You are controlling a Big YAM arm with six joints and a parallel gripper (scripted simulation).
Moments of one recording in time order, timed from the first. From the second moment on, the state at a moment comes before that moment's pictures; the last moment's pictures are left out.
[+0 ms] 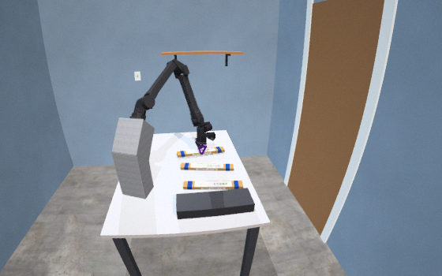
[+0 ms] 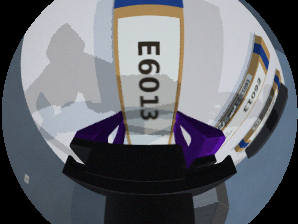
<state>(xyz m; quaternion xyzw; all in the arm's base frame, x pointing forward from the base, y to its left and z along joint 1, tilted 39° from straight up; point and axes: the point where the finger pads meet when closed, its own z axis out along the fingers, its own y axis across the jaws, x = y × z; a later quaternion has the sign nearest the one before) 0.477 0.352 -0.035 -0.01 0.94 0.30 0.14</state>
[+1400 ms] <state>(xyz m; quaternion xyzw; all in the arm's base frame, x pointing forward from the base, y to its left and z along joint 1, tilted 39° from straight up) 0.485 0.365 -0.041 -0.01 0.94 0.30 0.15</state>
